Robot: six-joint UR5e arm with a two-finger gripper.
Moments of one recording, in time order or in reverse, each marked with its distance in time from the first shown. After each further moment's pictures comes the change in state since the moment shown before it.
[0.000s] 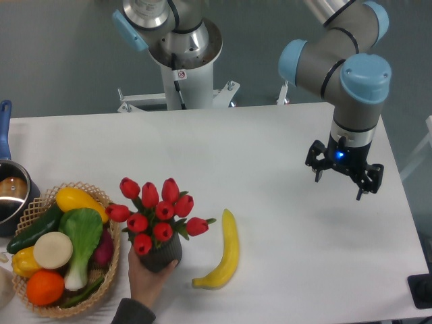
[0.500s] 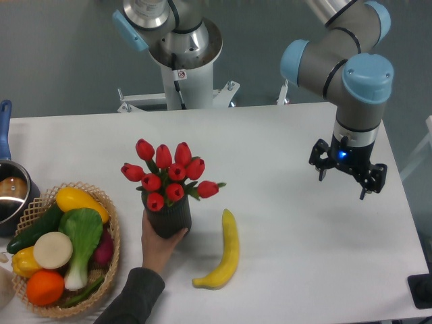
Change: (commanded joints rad) arm 0.002 -0.029 0.044 -0.012 0.109 0.122
